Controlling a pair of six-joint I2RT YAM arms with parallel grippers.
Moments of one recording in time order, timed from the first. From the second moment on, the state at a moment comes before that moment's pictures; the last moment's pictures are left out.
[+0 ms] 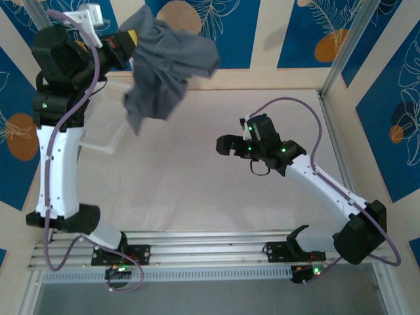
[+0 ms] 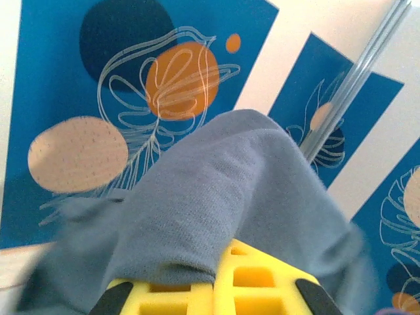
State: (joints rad) left arm -0.18 1.54 2.18 -0.65 0.41 -0.42; right arm 0.55 1.25 1.10 -0.56 -0.12 0.59
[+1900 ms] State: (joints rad) left arm -0.38 1.20 1.17 -0.56 0.00 -0.42; right arm 0.13 1.45 1.33 -0.55 -0.05 0.50
